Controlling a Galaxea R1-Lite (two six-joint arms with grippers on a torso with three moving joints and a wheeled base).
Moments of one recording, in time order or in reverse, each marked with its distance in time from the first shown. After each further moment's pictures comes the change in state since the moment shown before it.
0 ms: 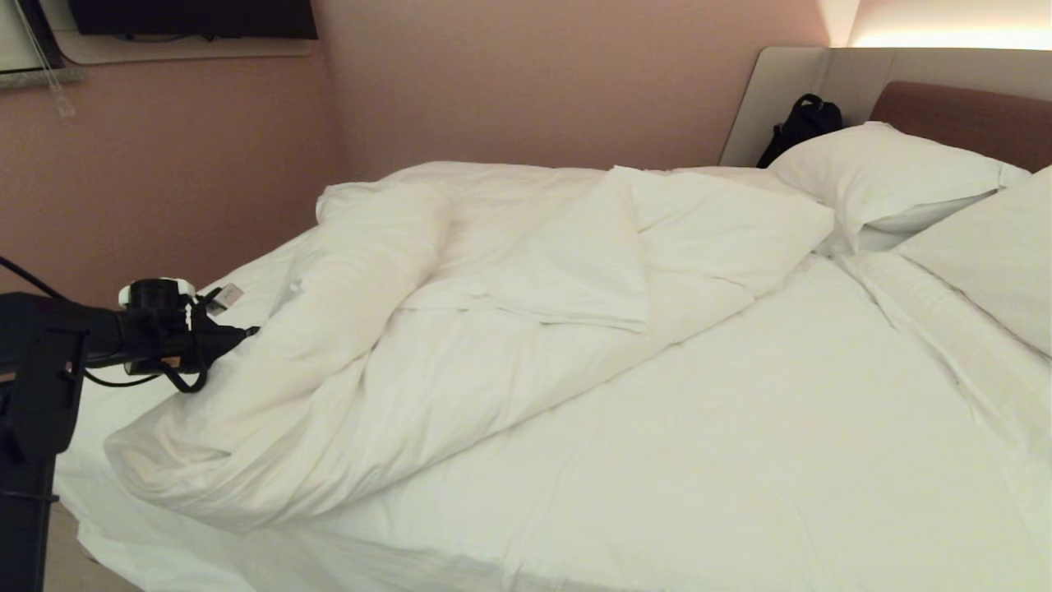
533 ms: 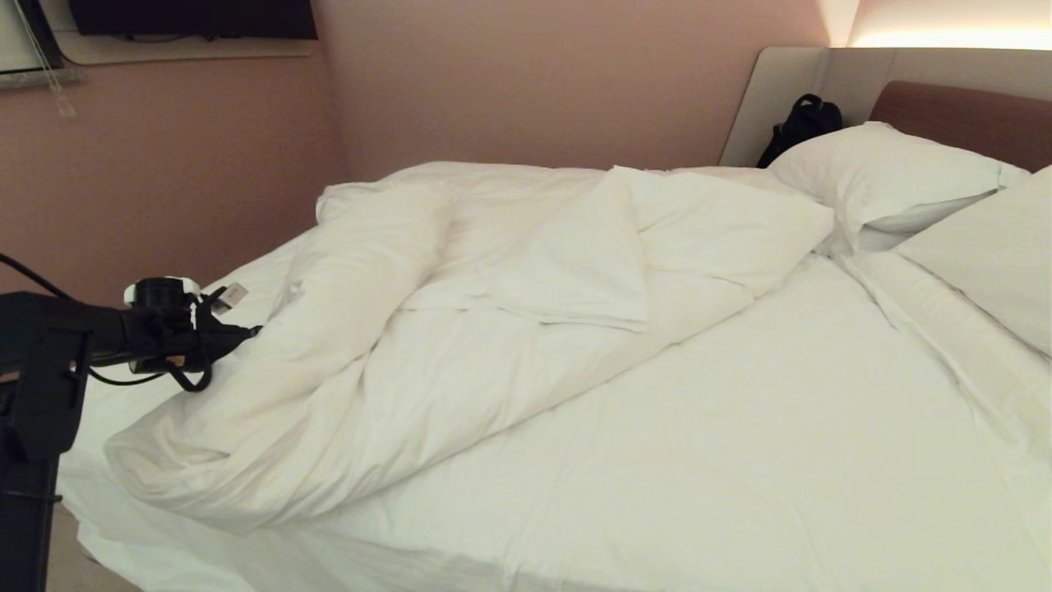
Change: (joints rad) left arm -0.005 0.000 -0.003 0.001 0.009 -0.001; right arm 0.000 0.000 0.000 0.000 0.000 0.000
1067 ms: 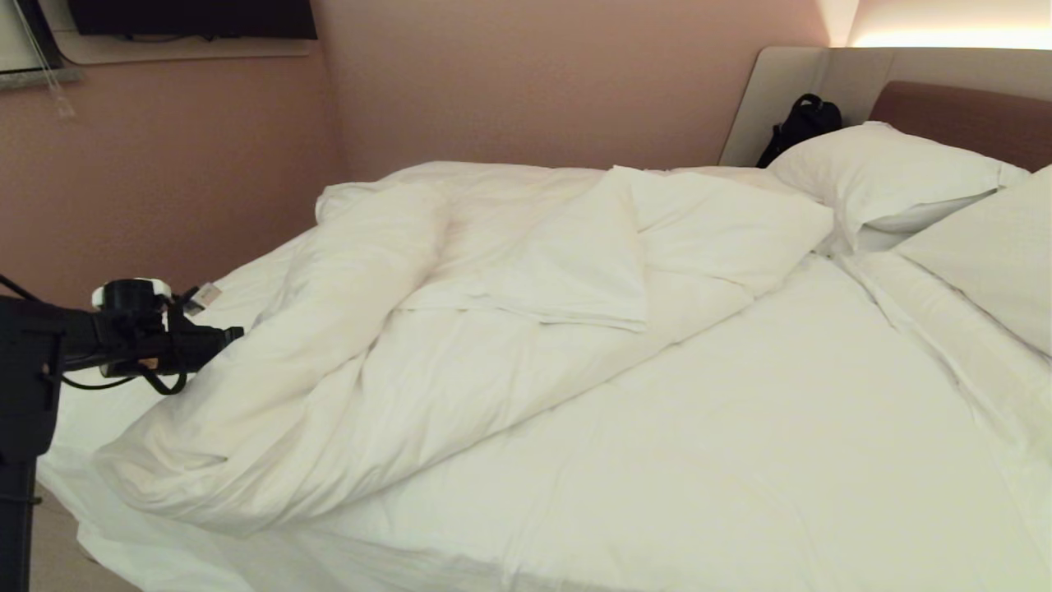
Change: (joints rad) left arm 0.077 -0.008 0.000 -0.002 0.001 0.030; right arm 0.000 0.000 0.000 0.000 0.000 0.000
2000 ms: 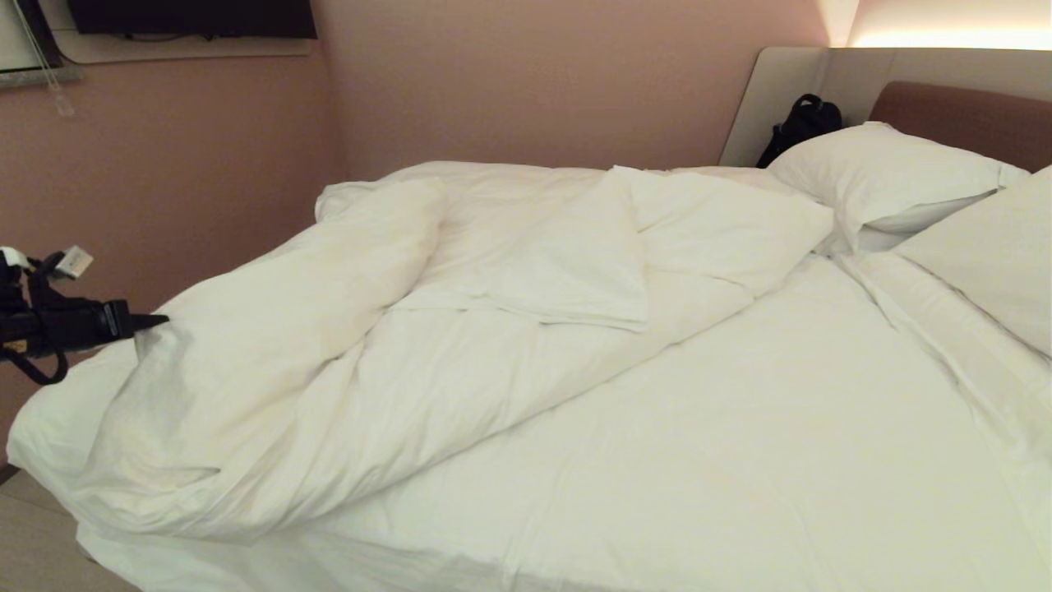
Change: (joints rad) left arm 0.205 -0.146 0.002 -0.019 -0.006 0.066; right arm 0.000 0.000 0.000 0.000 0.000 0.000
